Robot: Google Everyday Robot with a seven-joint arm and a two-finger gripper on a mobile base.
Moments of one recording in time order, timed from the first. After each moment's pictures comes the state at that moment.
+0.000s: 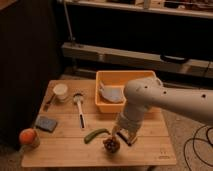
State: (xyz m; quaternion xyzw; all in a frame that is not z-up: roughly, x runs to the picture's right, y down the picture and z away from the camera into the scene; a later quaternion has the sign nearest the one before) arm 0.067 0.200 0.621 -0.32 0.28 0.76 0.49
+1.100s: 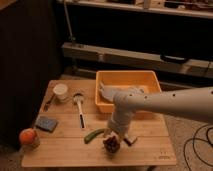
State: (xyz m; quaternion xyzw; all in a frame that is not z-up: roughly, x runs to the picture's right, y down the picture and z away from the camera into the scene) arm 0.027 0.225 0.688 -0.34 0.26 0.75 0.51
